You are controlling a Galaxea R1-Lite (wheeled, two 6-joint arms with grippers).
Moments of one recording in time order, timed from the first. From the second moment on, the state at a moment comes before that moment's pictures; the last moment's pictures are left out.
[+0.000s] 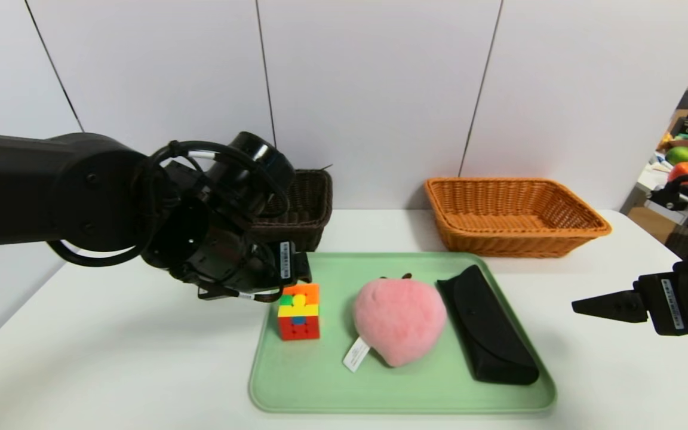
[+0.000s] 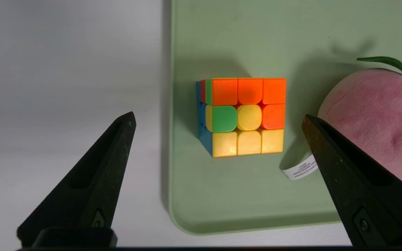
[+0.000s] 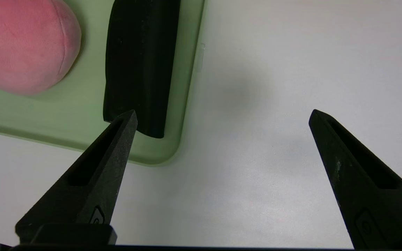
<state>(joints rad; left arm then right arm) -0.66 1.79 -1.40 0.54 0.21 -0.69 0.13 1.32 -0.95 0.48 0.10 0.02</state>
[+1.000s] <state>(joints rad) -0.74 1.95 -1.50 0.61 0.30 -0.72 0.13 1.30 -0.94 0.48 0.10 0.02</state>
